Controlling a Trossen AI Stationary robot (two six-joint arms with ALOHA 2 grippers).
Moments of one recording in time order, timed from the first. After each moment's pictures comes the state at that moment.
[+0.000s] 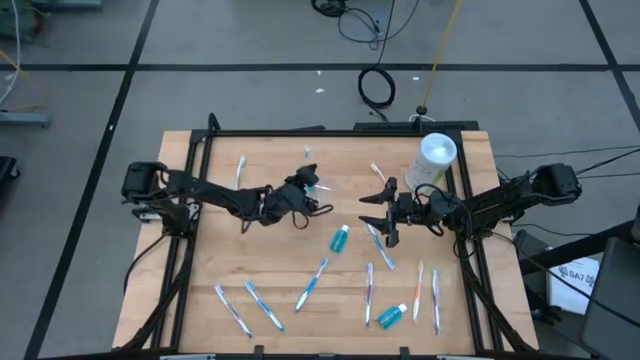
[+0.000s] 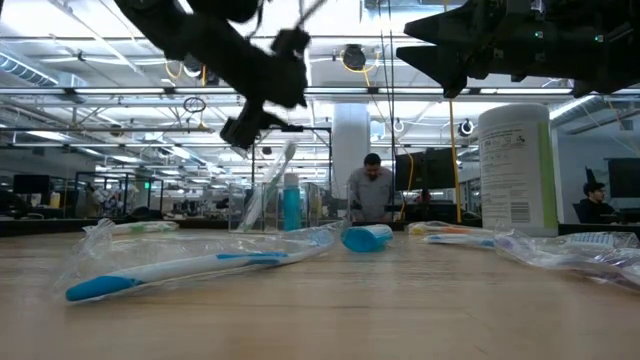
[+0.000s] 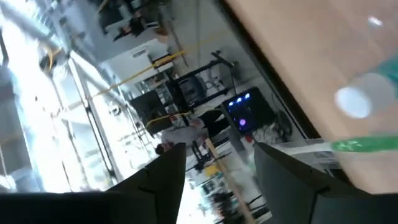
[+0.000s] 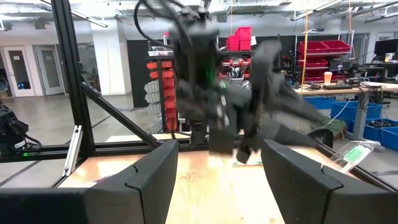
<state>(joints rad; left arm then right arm) -0.02 1.62 0.91 0.34 -0.94 1.59 0.08 1.23 0.30 1.10 0.13 0.03</state>
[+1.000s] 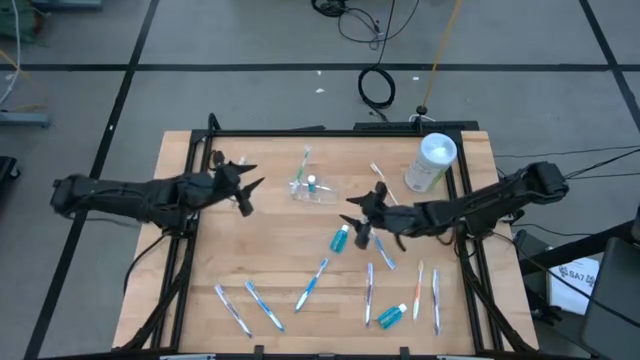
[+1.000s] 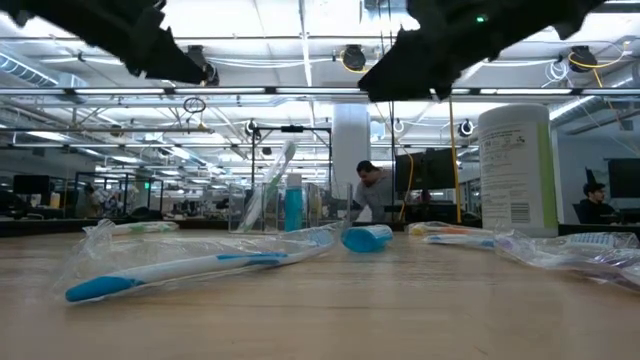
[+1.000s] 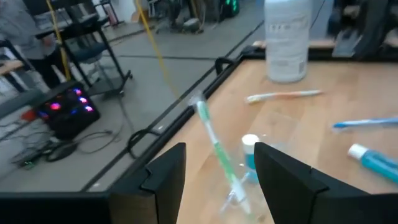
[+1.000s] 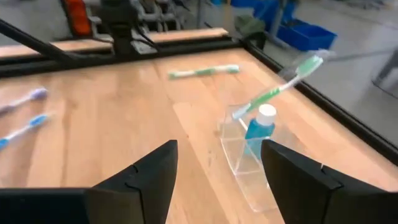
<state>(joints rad) -0.01 0.69 0.50 -0.08 -0.57 0.04 0.20 1.40 0.74 0.27 0.57 0.20</state>
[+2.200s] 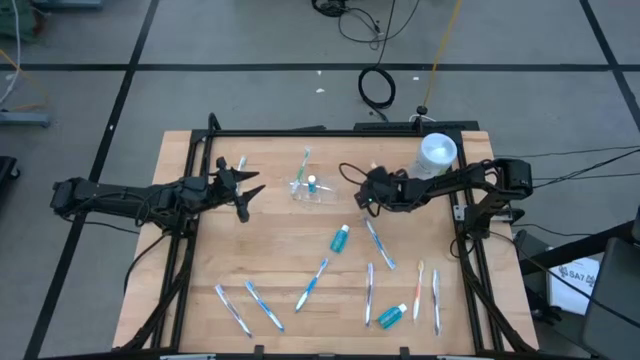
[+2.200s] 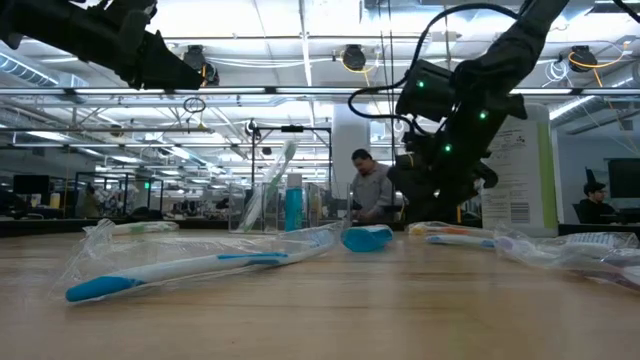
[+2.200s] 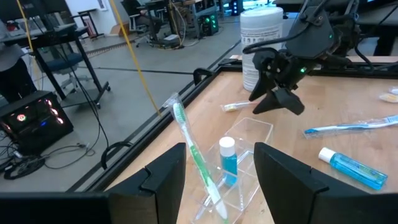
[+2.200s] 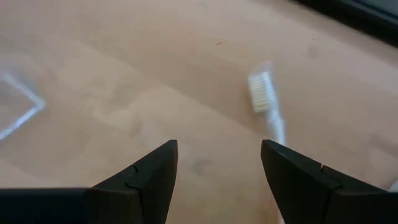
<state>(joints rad) -0.01 0.63 0.39 0.03 -0.48 0.04 -0.18 1.64 0.73 -0.15 0.64 0.72</state>
